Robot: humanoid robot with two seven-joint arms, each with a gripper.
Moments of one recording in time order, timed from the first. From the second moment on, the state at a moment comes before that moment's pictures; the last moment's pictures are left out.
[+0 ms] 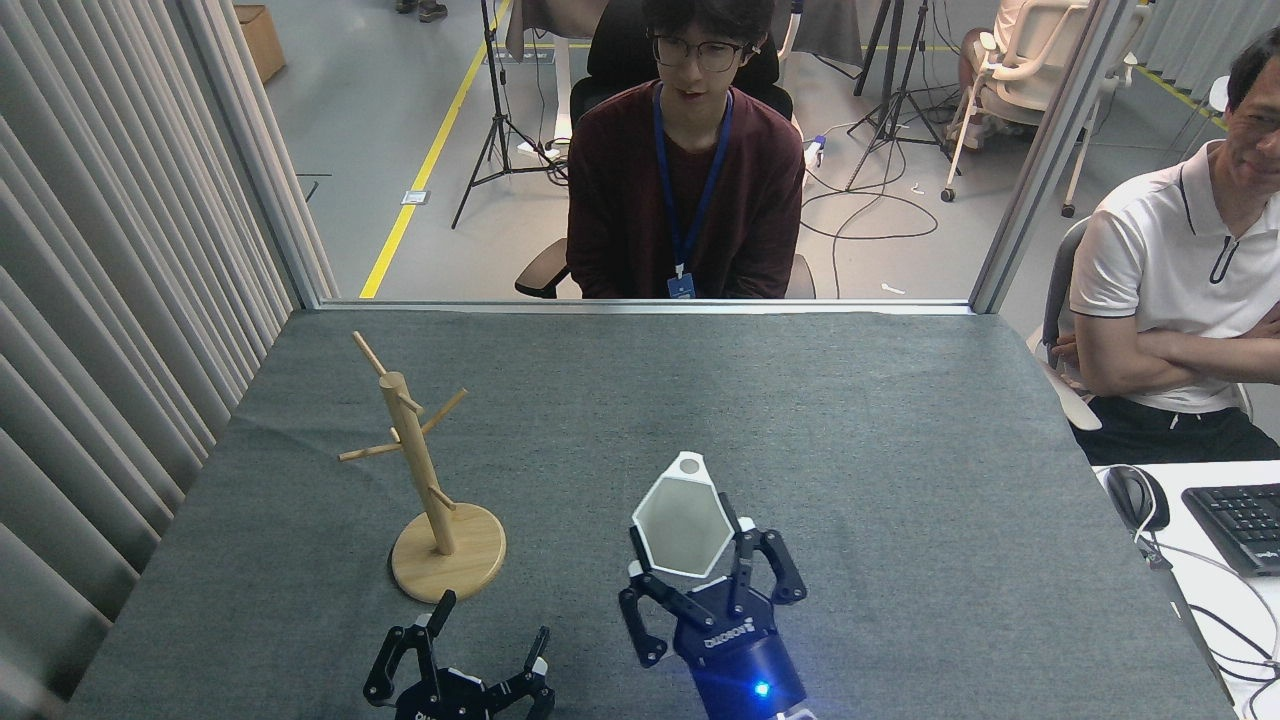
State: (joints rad) left arm 0.19 0.03 -0.20 -1.61 -1.64 -0.14 0.31; right arm -0.01 0.17 0.36 -1.54 1.73 -0.04 -0.35
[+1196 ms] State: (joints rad) left arm 0.24 0.04 -0.25 -1.65 -1.68 -0.14 0.35; right arm 0.05 0.24 0.60 -1.54 1.78 0.00 -0.28
